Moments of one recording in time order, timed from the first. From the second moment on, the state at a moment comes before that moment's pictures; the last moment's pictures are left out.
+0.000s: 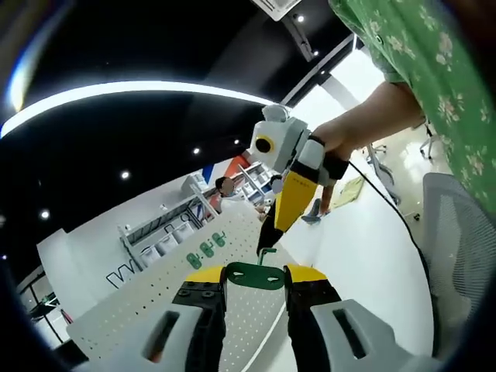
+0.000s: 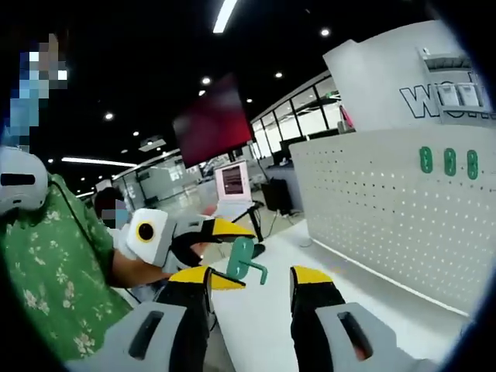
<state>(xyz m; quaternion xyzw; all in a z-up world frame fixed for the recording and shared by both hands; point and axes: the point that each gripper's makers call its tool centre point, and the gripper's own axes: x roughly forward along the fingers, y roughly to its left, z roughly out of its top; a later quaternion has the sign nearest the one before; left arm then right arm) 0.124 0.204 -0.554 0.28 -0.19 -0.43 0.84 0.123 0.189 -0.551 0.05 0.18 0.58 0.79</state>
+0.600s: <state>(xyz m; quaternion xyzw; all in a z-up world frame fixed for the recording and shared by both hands) 0.116 0.197 -0.552 0.29 -0.21 -0.44 0.82 0.112 0.189 -0.549 0.08 0.20 0.60 0.77</state>
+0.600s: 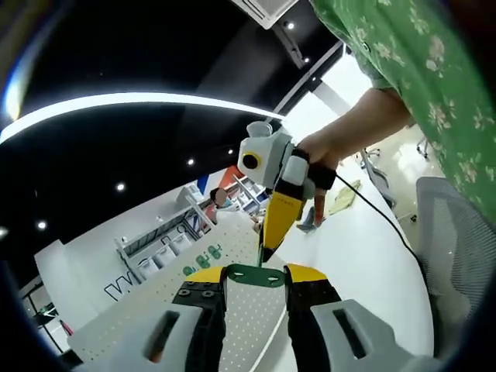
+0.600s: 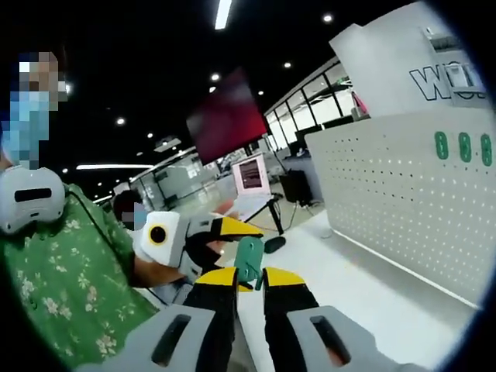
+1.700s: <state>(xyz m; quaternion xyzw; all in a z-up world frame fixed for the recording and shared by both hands) 0.111 0.186 -0.567 0.26 -0.12 -0.51 0.81 0.119 0.188 -0.571 -0.05 0.20 0.59 0.78</state>
